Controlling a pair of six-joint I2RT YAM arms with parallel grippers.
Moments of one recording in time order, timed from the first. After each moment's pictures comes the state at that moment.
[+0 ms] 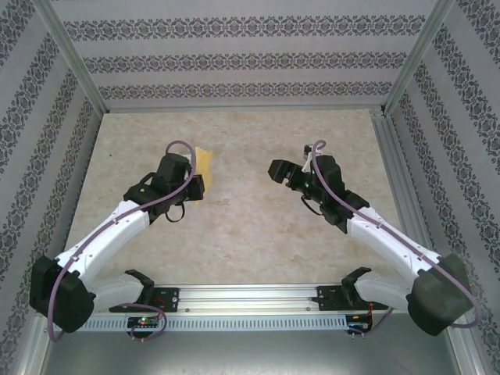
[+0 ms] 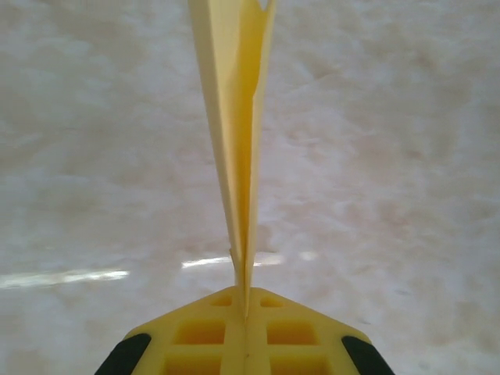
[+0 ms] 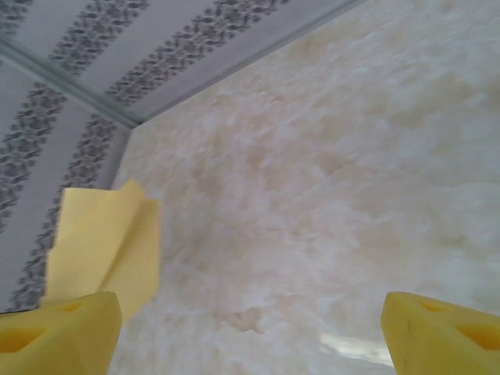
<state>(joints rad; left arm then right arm) -0.52 1.20 0.95 -0.59 -0.07 -0.53 0.52 1.11 0.73 -0.05 -0.06 0.71</state>
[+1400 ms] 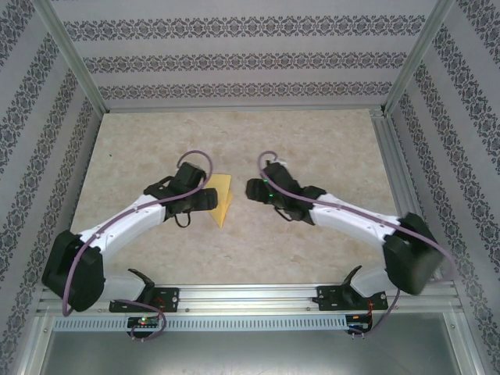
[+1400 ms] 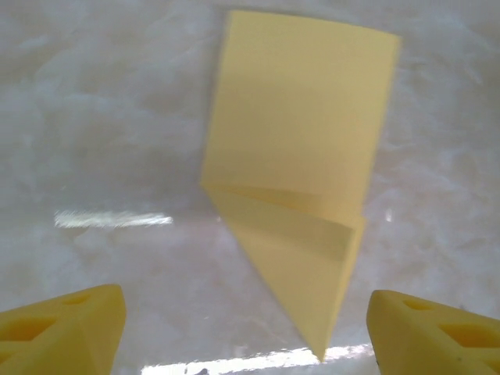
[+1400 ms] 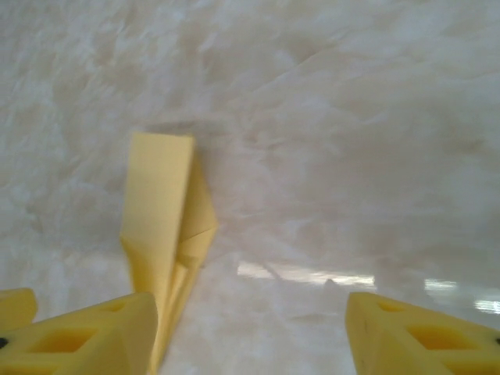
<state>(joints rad) -0.51 1.30 0.84 -0.56 -0.07 -0.58 0.82 1.48 0.96 -0.25 0.17 0.72</state>
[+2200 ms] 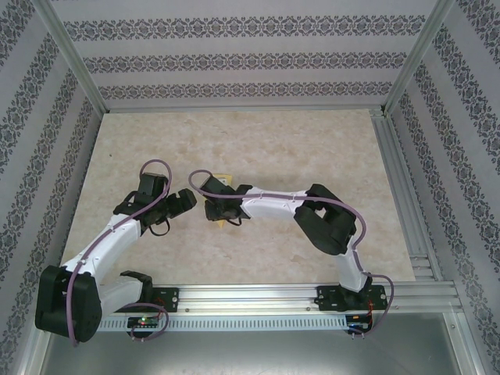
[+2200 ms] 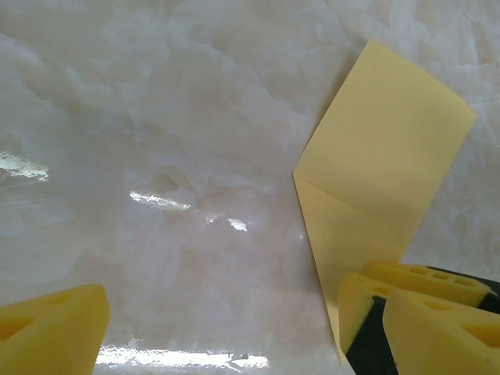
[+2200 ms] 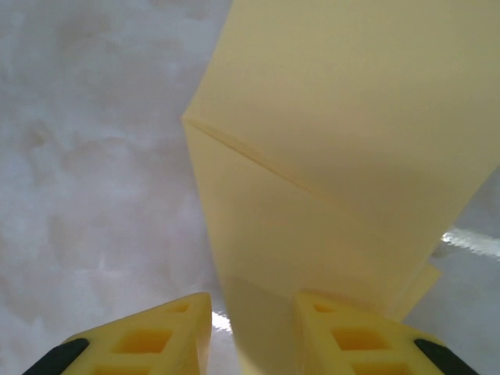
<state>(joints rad) -0.22 1.11 0.62 -0.46 0.16 -0.69 0.99 2.07 1.41 -0.40 0.09 0.71</state>
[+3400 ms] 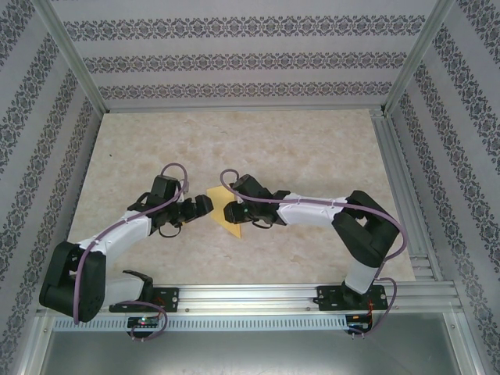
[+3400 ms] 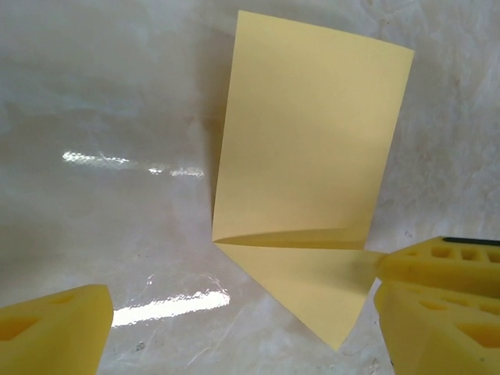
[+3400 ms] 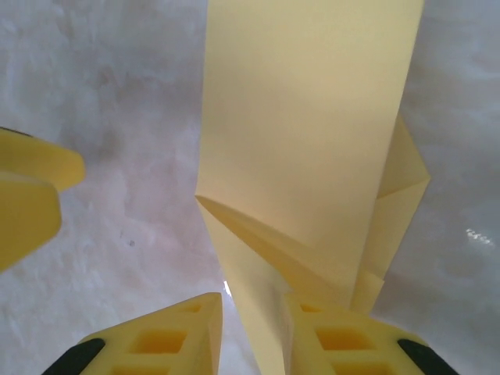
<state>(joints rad) -0.31 1.24 0.57 -0.26 0.41 -0.70 0.89 1.75 1.01 -0.15 -0.14 0.61</state>
